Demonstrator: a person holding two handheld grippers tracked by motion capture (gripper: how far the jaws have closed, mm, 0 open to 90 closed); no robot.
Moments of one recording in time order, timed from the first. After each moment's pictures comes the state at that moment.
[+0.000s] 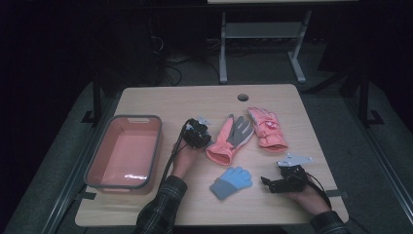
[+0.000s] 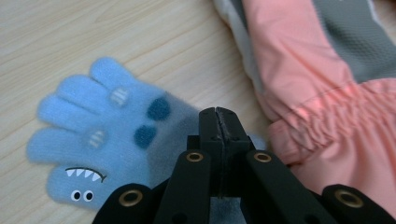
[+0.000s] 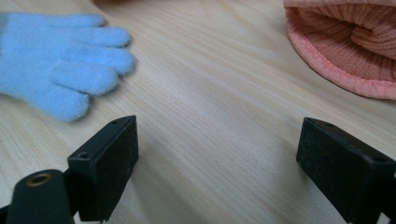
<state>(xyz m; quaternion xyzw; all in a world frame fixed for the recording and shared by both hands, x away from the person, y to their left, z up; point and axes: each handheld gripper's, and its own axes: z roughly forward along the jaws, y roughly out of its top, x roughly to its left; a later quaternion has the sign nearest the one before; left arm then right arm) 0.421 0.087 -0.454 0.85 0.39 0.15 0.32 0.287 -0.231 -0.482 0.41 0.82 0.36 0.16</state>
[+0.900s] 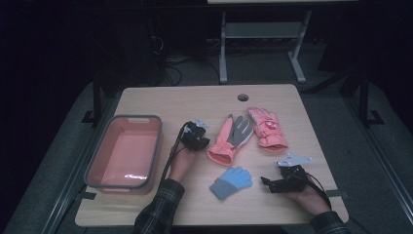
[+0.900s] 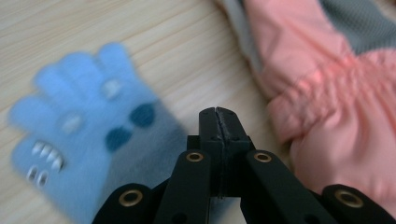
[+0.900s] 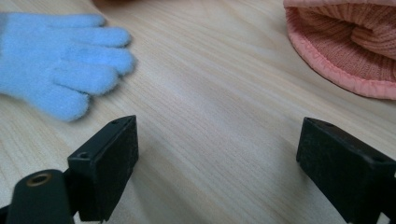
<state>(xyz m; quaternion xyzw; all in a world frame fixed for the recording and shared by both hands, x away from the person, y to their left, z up) 0.410 0.101 -0.458 0.85 0.40 0.14 0.32 0.287 -0.231 -0.482 0.41 0.82 0.36 0.16</state>
